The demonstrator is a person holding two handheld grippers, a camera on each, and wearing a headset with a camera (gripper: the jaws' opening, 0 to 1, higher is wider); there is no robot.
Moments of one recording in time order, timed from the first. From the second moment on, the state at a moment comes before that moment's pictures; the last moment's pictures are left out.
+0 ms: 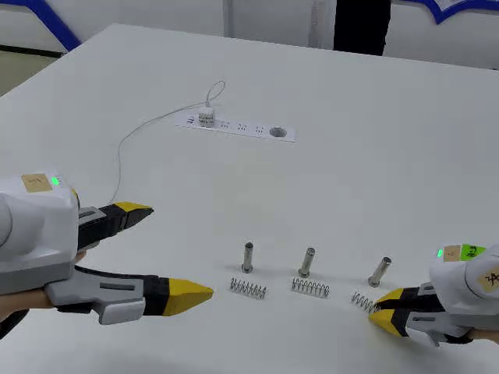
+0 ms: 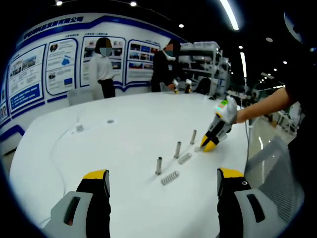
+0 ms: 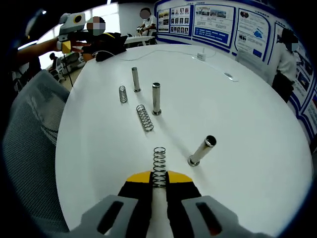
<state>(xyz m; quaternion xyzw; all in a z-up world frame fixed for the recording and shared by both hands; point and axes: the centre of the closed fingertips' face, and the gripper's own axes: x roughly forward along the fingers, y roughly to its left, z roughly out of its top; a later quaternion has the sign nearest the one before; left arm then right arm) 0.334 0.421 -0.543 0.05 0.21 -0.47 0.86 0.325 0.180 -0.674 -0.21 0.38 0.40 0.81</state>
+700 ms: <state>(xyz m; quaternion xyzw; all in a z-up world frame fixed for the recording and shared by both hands) 0.326 0.387 -0.537 0.06 0.19 -0.51 0.84 0.321 0.201 -0.601 -0.24 0.31 0.41 0.82</state>
